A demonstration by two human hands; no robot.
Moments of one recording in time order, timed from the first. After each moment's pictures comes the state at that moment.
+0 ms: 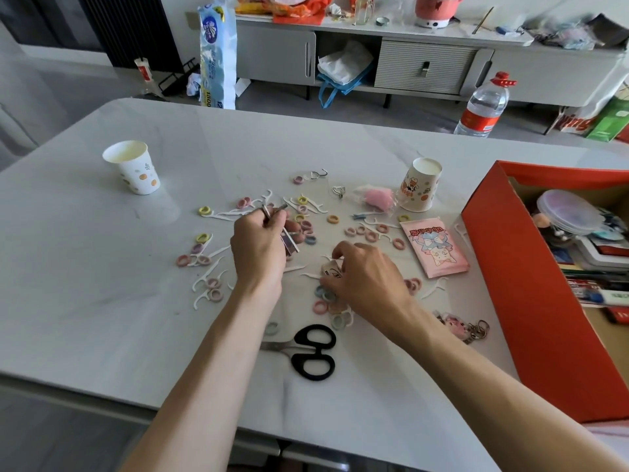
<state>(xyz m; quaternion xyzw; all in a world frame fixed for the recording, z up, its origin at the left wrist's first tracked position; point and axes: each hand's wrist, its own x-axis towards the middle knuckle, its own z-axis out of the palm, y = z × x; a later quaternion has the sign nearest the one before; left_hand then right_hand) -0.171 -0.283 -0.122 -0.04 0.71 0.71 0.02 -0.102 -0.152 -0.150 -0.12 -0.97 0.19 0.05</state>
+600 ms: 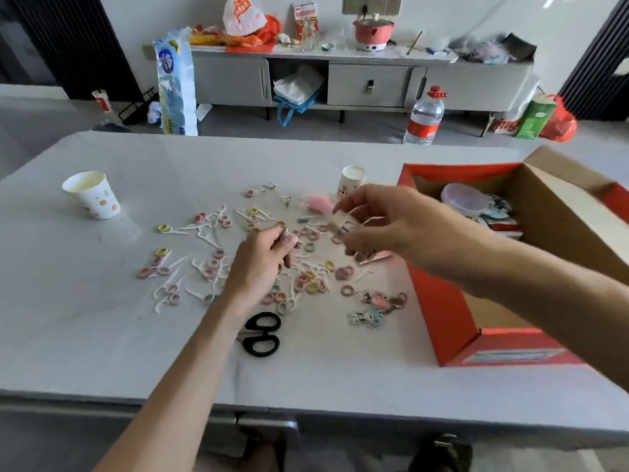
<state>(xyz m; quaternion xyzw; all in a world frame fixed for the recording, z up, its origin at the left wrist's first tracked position) -0.113 -0.261 -0.103 0.23 0.83 0.49 0.10 0.016 -0.089 0.010 -0.05 -0.87 0.50 -0.01</state>
